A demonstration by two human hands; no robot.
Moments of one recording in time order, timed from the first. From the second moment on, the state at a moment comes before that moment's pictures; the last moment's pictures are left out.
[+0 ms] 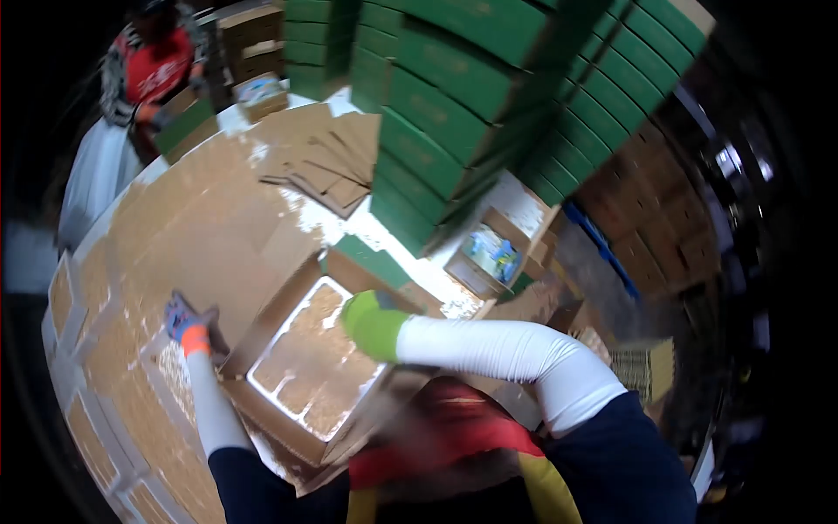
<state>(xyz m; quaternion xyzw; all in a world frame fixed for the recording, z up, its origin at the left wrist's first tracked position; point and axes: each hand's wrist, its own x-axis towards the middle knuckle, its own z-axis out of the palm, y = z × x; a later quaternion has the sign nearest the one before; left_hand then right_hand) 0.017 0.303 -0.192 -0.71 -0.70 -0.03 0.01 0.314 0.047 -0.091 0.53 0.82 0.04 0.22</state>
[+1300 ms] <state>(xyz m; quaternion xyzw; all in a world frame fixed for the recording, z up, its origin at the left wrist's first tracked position) 0.068 0.013 -0.008 -0.91 -0.33 -0.08 -0.23 0.451 0.020 -0.051 0.61 0.58 -0.24 -0.48</state>
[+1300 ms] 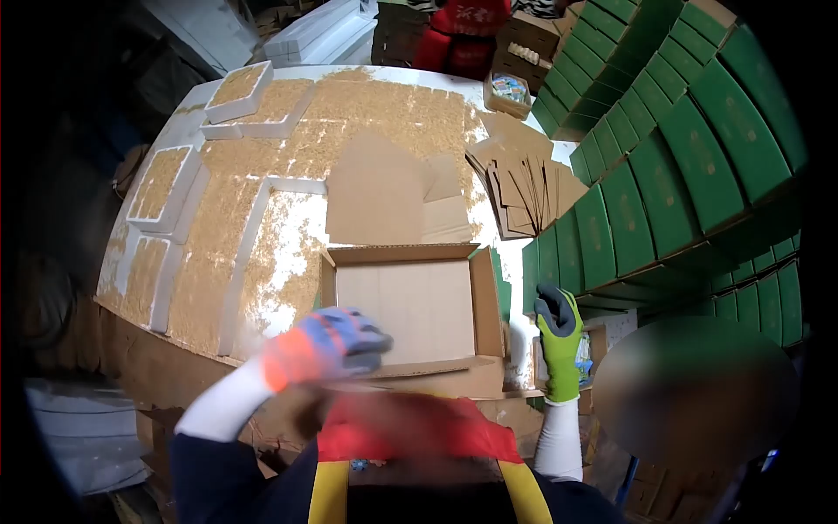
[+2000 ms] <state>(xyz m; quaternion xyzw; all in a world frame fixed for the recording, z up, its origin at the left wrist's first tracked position) 0.115 0.110 0.003 -0.40 -0.28 -0.51 -0.71 0.409 0.088 0.087 0.42 0.62 -0.40 -0.53</state>
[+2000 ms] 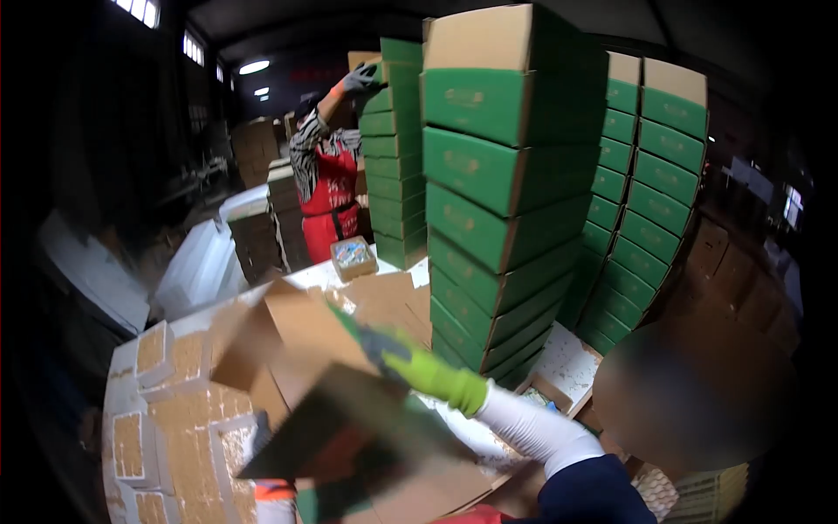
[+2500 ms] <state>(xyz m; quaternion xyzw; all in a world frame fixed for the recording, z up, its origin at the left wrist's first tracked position) 0.402 0.224 0.419 -0.72 -0.16 -0.48 -0.47 0.838 0.146 0.351 0.32 0.46 -0.11 -0.82</state>
